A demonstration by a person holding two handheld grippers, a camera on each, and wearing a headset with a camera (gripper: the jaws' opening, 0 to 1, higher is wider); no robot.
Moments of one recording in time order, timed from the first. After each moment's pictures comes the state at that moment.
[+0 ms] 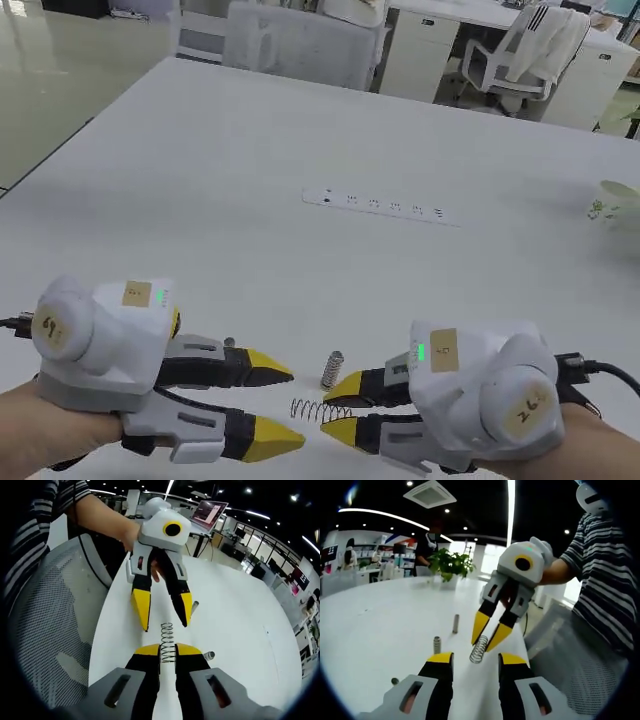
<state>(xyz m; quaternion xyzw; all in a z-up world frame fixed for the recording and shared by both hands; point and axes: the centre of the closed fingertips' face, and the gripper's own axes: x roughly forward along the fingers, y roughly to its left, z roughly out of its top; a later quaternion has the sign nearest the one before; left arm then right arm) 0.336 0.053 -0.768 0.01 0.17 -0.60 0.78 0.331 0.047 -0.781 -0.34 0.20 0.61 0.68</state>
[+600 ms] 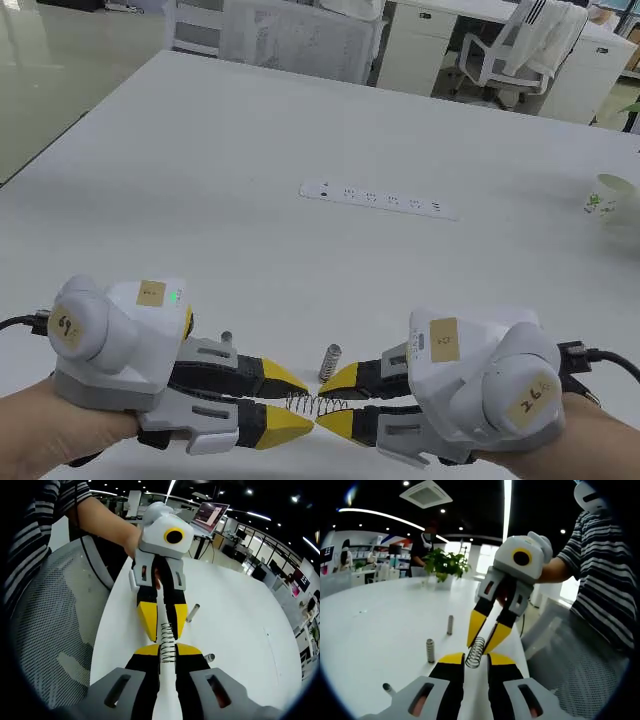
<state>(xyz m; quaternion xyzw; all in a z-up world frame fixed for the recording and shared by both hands) 0.332 0.043 -0.770 0.01 0.17 -0.61 0.77 0.327 0.049 -0.777 -0.34 0.20 0.62 0.68</state>
